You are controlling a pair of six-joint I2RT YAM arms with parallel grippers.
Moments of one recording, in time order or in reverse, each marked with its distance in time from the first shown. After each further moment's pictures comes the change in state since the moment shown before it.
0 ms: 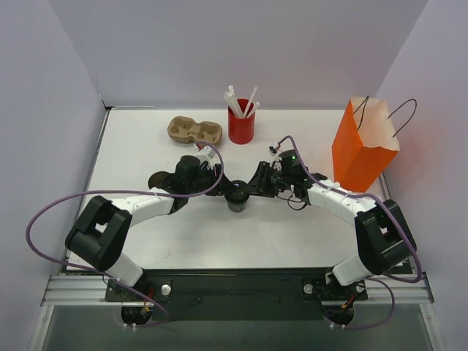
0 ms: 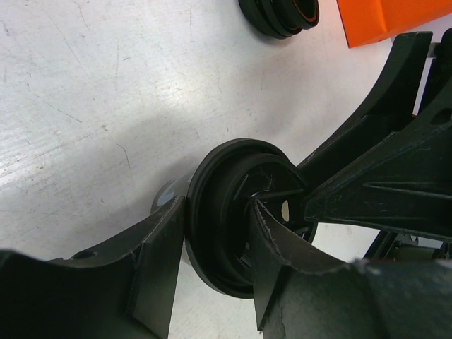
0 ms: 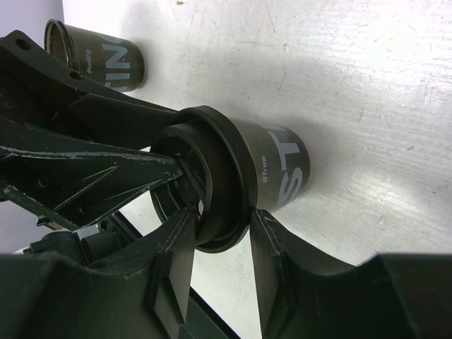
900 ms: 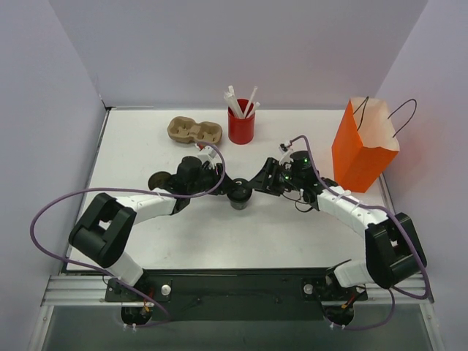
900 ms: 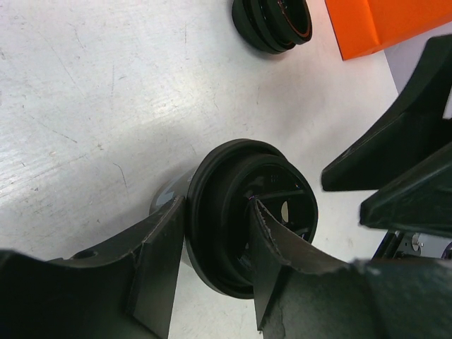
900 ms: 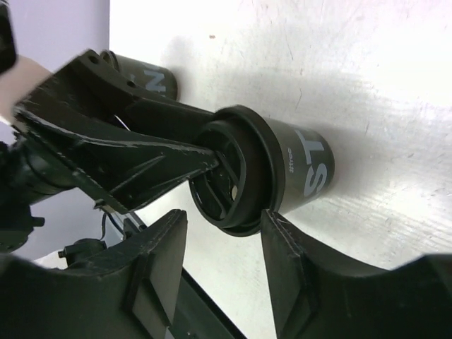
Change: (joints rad) left arm -0.009 0.033 -0.011 0.086 -0.015 -0.007; right arm -0.054 -0.106 -0.096 0.116 -0.035 0.066
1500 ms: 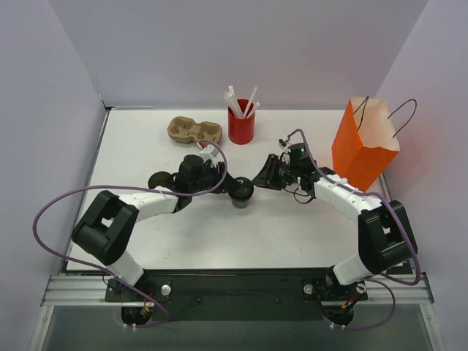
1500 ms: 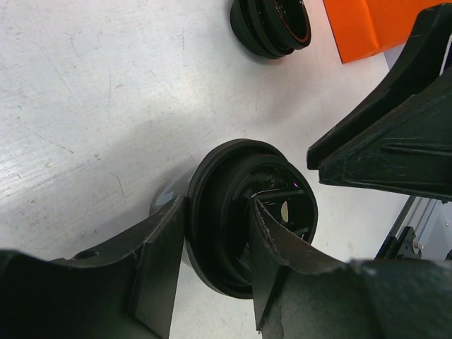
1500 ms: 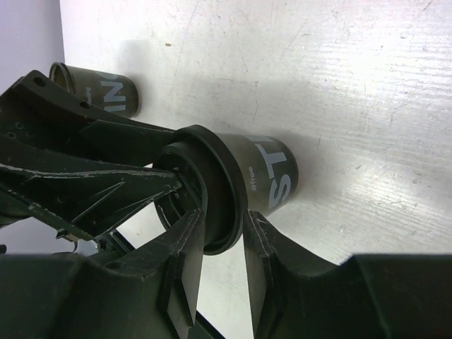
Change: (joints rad) left arm -0.003 0.028 0.028 0.000 0.000 0.001; right arm -0.043 0.097 0.140 -0.163 0.025 -0.097
